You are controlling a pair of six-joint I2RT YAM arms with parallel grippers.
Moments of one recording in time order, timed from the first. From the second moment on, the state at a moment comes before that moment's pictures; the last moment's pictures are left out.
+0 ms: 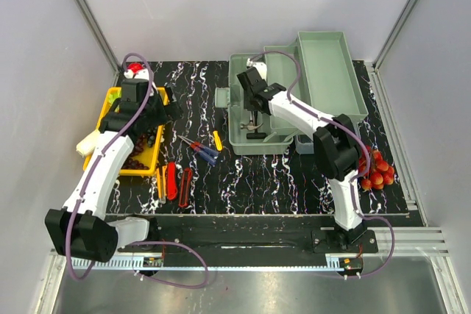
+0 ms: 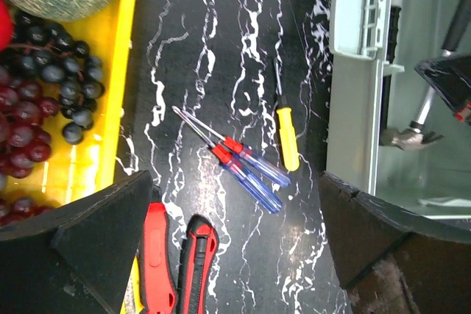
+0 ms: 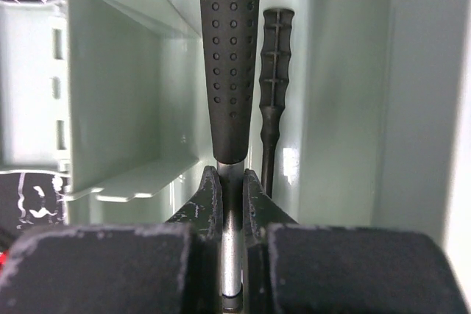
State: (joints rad) left arm -0.15 1.21 1.19 -0.67 0.00 -0.39; right arm 0.63 2.10 1.78 -0.48 0.35 0.47
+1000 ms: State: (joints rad) left arm -0.16 1.38 0.97 -0.52 0.12 -0.65; right arm 0.66 2.08 1.83 -0.57 0.37 0.59
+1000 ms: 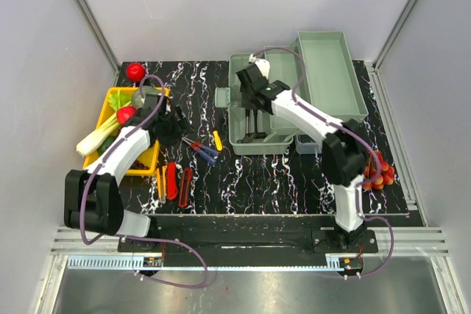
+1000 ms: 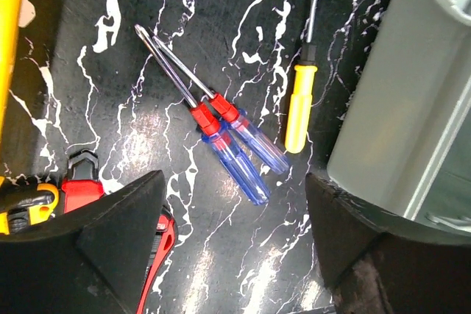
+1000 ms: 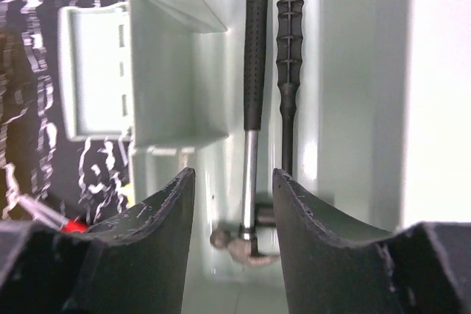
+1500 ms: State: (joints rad) left arm -0.25 1.65 1.01 -0.49 0.05 -0.74; right arm 0.66 1.55 1.52 -0.41 0.20 0.45
